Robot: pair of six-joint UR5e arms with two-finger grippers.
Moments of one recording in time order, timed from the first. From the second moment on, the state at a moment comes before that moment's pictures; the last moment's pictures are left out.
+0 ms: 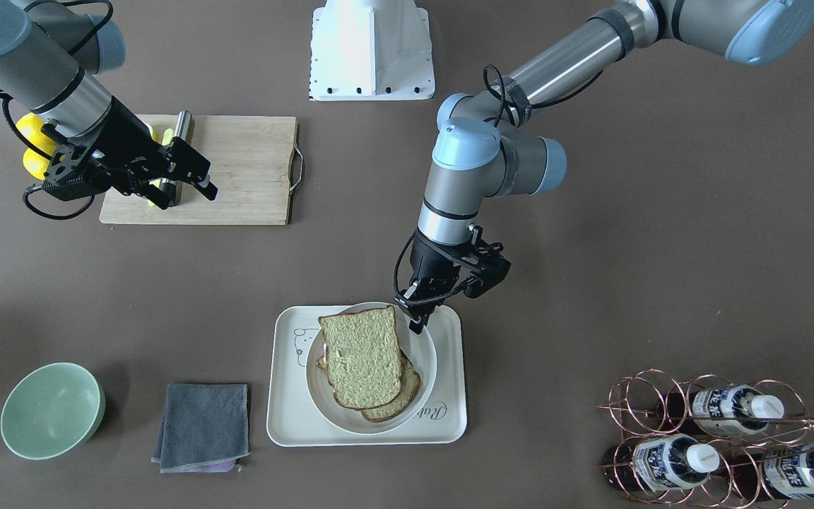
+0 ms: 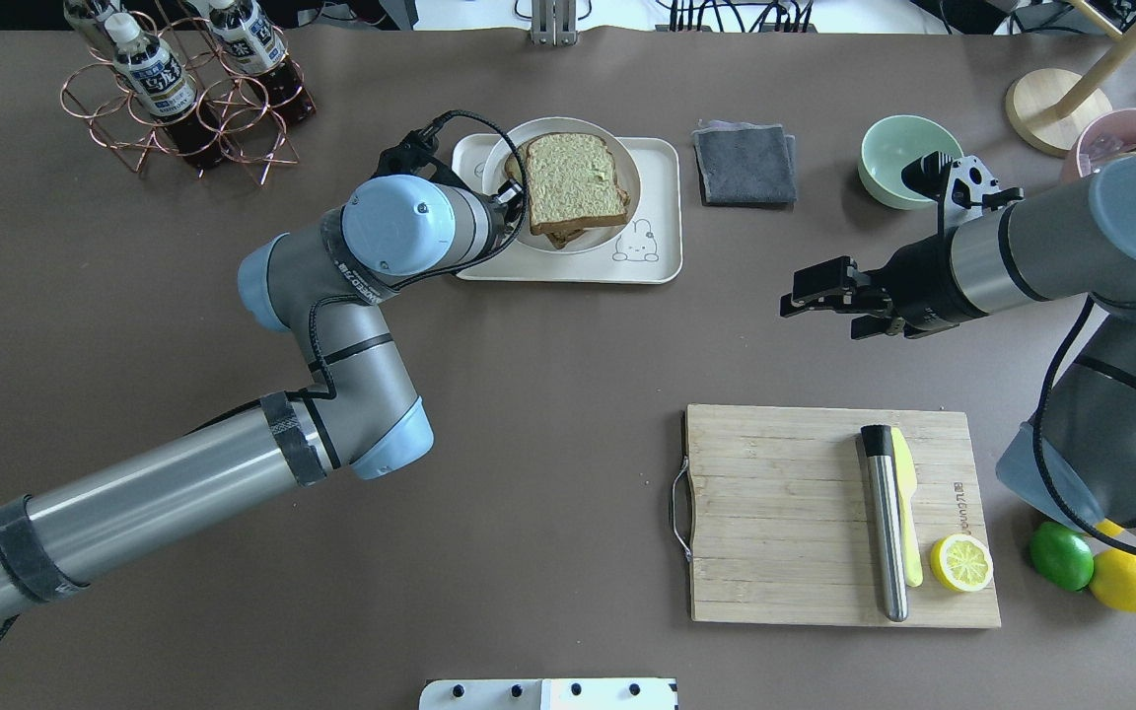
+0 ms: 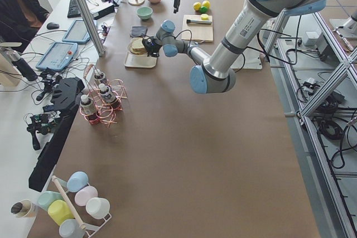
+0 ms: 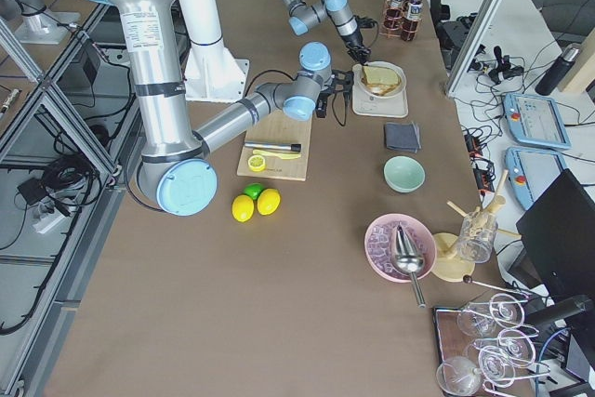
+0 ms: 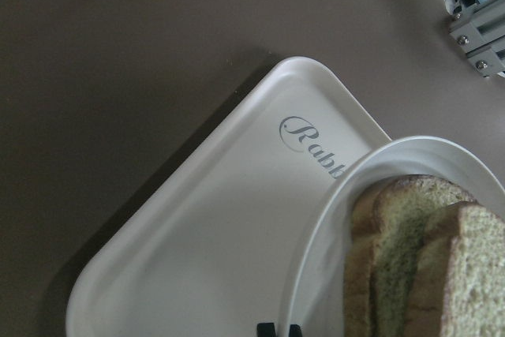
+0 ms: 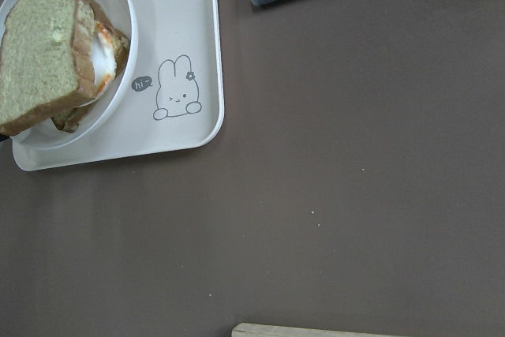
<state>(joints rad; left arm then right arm) -0.60 -2.38 -1.22 -2.20 -1.55 -1.94 0.80 -1.40 1.90 -0.96 2.14 1.34</state>
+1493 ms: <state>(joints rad) -0.67 -2.29 -1.35 -2.22 -1.60 -1.66 0.84 -1.39 1.90 -0.96 2.14 1.33</state>
